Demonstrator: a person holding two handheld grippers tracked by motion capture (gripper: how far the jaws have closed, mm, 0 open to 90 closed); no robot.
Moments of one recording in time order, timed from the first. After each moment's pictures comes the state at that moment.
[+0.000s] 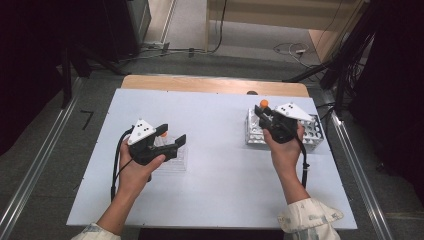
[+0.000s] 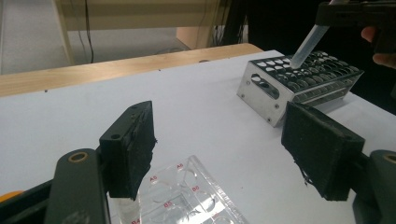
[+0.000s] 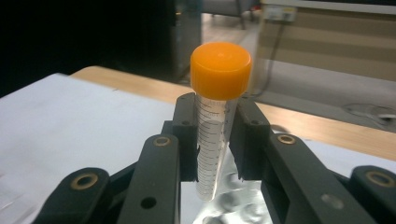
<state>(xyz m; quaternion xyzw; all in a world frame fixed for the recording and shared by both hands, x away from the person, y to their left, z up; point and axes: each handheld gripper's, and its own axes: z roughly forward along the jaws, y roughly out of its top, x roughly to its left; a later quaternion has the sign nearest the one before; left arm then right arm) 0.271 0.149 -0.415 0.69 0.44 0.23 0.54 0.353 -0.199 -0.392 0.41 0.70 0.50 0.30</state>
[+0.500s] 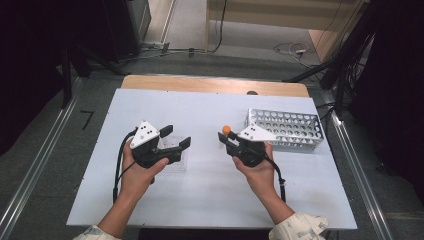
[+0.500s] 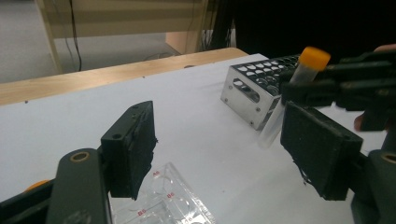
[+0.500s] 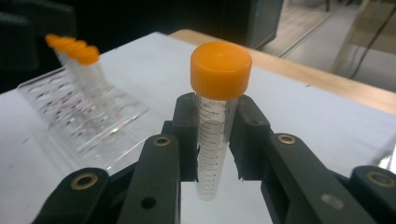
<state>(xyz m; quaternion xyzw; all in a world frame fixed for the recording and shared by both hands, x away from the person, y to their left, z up) 0.262 0.139 -0.409 0.69 0.42 0.22 0.55 0.306 -0.133 -0.423 0.32 0.78 0.50 0.20</state>
